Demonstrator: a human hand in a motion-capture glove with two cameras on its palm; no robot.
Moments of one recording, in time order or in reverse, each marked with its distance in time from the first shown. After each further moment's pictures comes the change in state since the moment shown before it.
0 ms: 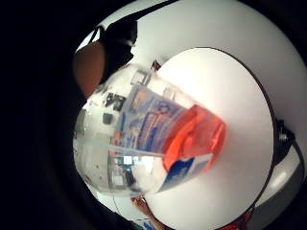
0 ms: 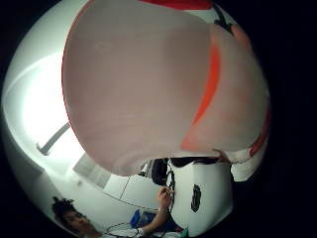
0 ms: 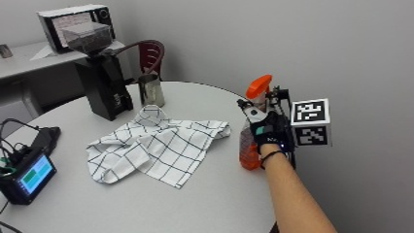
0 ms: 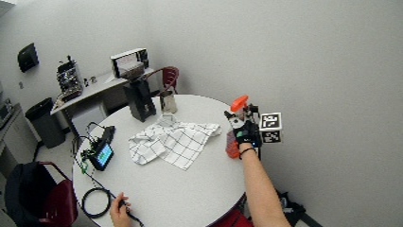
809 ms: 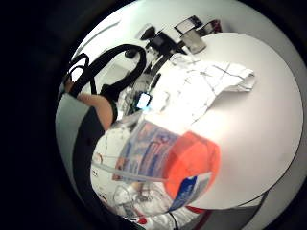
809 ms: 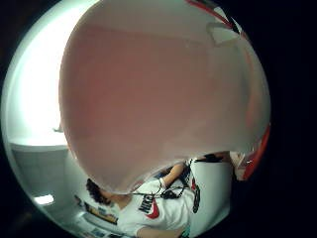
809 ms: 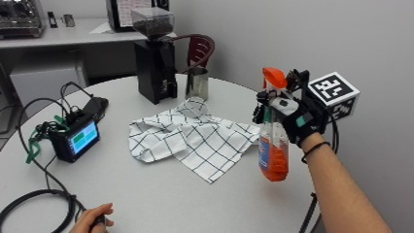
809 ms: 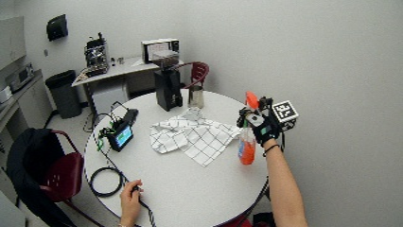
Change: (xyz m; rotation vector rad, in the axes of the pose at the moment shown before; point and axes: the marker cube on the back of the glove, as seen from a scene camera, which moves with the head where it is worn) arm -0.032 0.002 -0.057 -0.522 -0.132 -0.161
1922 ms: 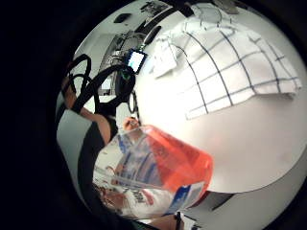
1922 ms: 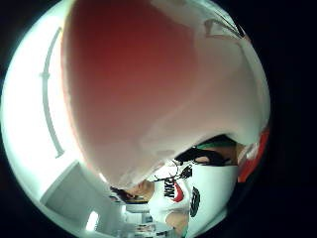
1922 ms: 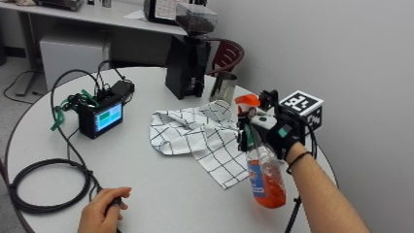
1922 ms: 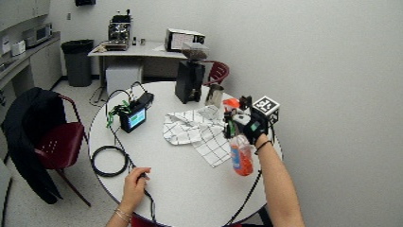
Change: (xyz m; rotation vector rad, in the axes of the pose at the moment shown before) arm 0.030 -0.011 0.044 -0.320 -0.063 0.185
